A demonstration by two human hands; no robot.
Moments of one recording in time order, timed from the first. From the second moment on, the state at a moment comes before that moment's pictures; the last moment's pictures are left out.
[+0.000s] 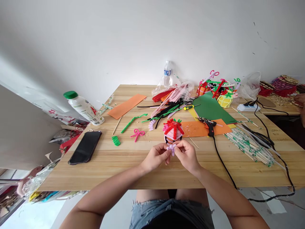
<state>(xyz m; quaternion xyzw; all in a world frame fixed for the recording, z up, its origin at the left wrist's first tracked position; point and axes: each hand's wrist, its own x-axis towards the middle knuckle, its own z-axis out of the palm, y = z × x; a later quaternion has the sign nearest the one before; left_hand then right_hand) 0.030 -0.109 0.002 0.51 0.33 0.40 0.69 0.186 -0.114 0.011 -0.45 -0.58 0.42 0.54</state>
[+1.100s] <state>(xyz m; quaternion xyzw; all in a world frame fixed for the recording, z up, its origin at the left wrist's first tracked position) 0.023 -0.100 0.000 0.52 0.37 0.35 0.69 0.200 -0.106 0.008 -0.43 -0.64 0.46 0.44</state>
